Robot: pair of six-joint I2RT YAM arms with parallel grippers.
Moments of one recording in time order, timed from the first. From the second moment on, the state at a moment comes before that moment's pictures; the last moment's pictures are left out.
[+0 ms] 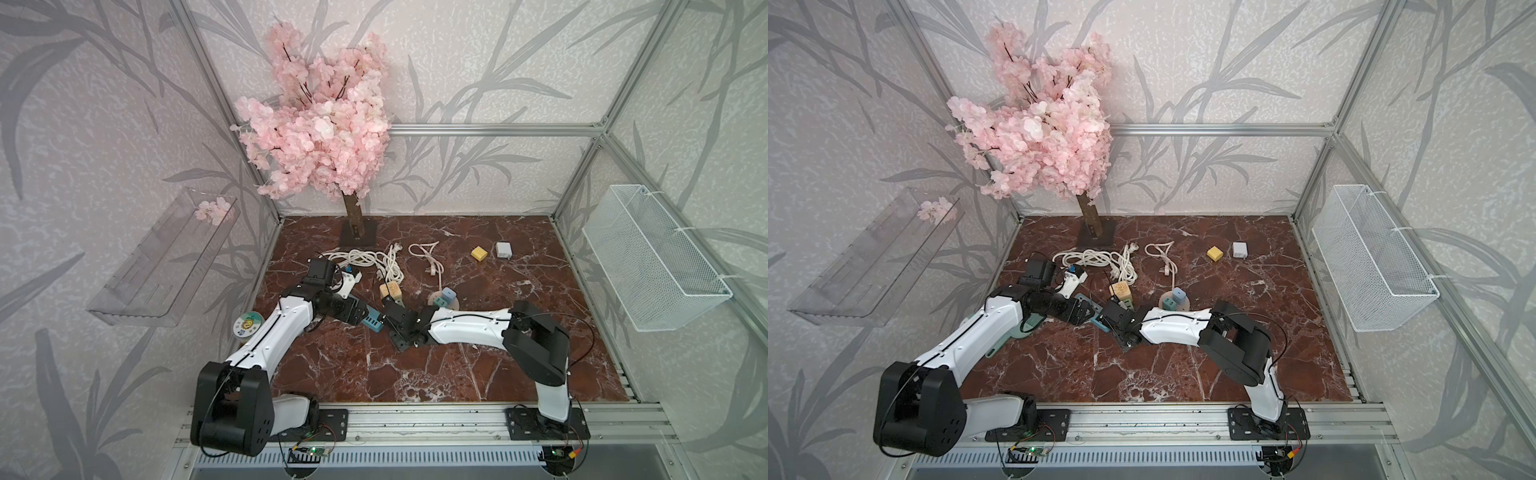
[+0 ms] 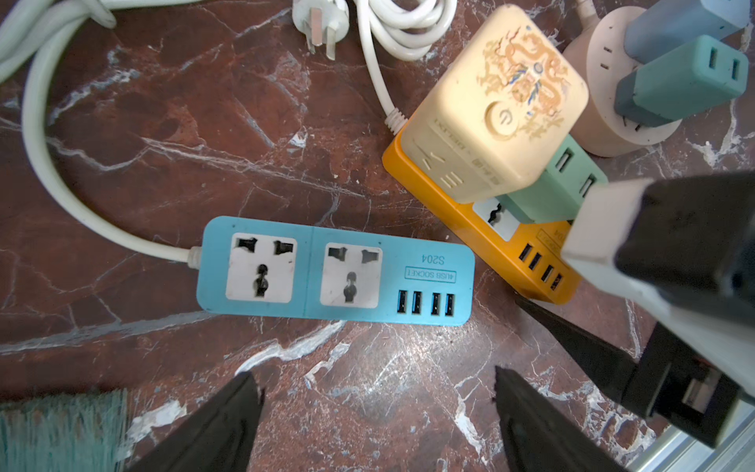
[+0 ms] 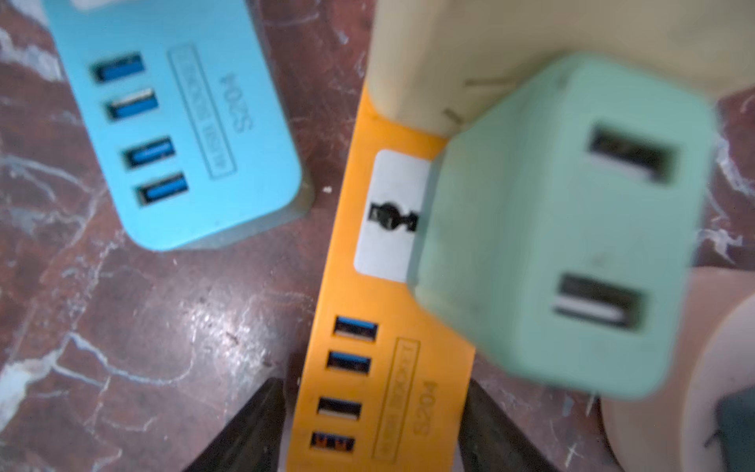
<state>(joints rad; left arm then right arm) -0.15 1.30 0.86 -0.70 0.34 0.21 1.10 1.97 1.28 -0.51 0.26 0.40</state>
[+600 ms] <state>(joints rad) -0.19 1.45 1.16 -0.78 0.49 0.25 1.02 1.57 1.16 -0.51 0.17 0.45</state>
